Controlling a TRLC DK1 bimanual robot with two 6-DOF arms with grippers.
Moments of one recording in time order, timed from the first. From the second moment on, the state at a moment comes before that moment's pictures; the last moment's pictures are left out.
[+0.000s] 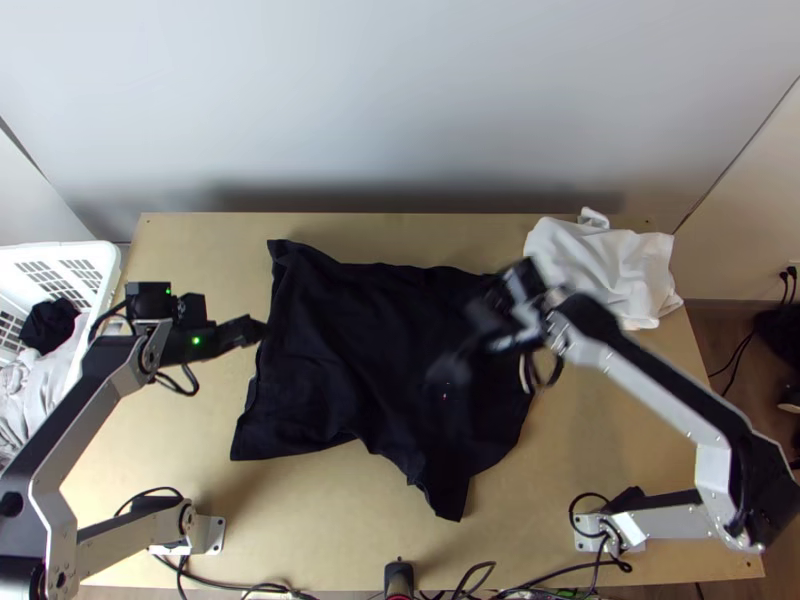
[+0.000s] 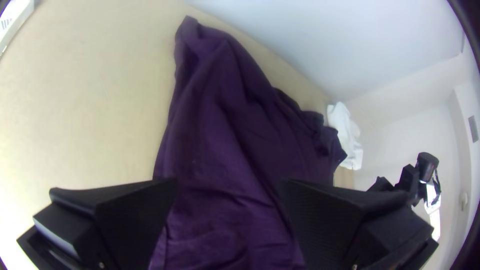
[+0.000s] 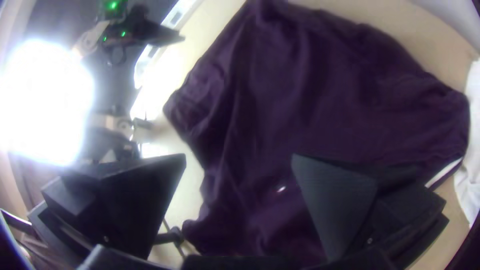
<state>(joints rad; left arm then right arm) 0.04 1.27 0.86 -0.48 0.54 -0.32 0.54 1.52 1.23 -0.76 -0.65 0.06</state>
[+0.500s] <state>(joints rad) -0.01 1.45 1.02 -0.36 0.48 -0.38 0.33 1.62 1.40 -0.77 -0.40 -0.15</state>
